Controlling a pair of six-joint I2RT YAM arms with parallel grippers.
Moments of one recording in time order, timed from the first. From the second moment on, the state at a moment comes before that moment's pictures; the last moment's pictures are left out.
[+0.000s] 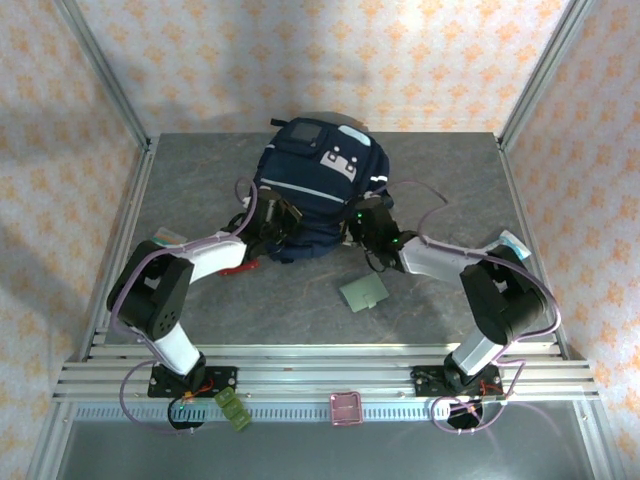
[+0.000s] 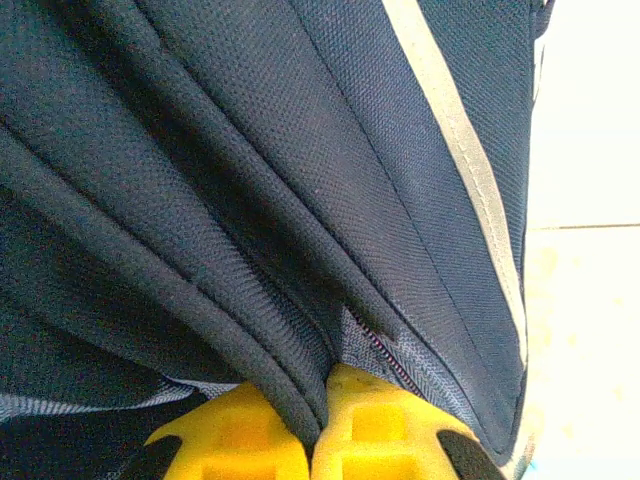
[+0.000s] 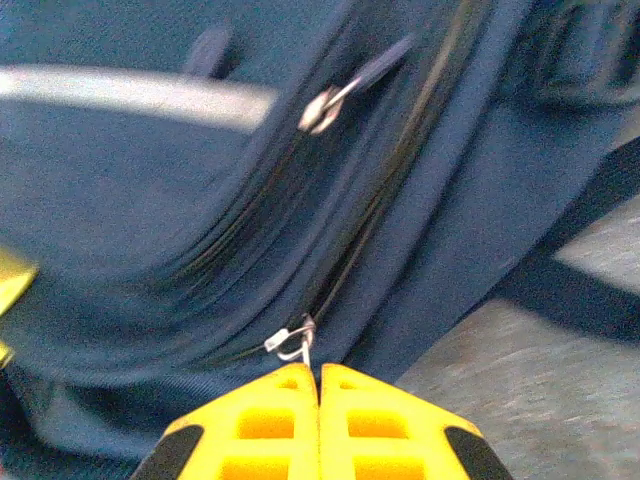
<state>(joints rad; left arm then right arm) -0.41 1.66 0.88 0.18 0.05 -1.14 0.57 1.62 0.88 0.05 0.03 0.69</state>
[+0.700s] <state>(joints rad) -0.36 1.60 0.81 0.21 0.14 -1.07 0.34 1.91 1.18 0.02 0.13 0.72</state>
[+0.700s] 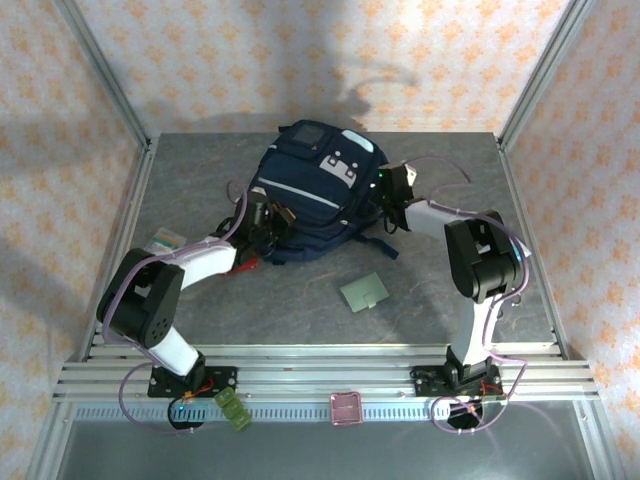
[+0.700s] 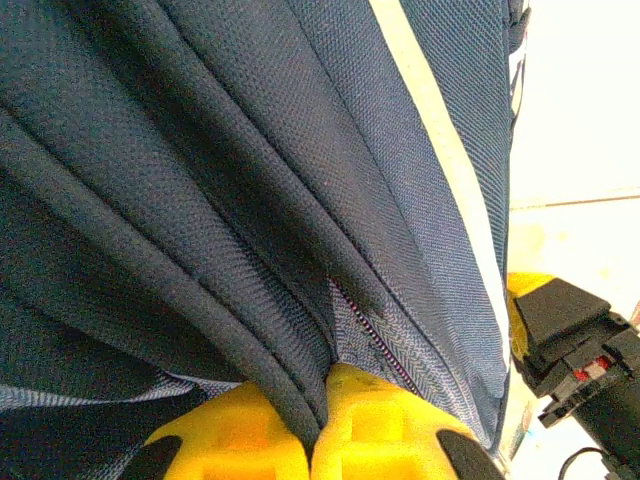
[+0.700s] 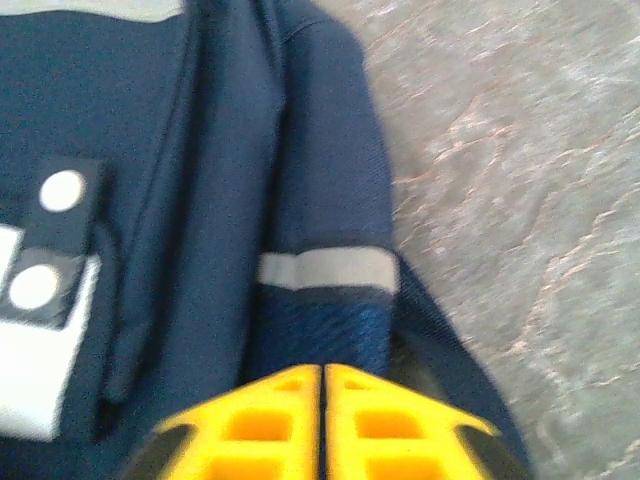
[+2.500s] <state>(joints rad) -0.12 1.62 0.99 -0.05 0.40 -0.82 0.42 2.03 1.41 -0.25 -0.19 0.53</state>
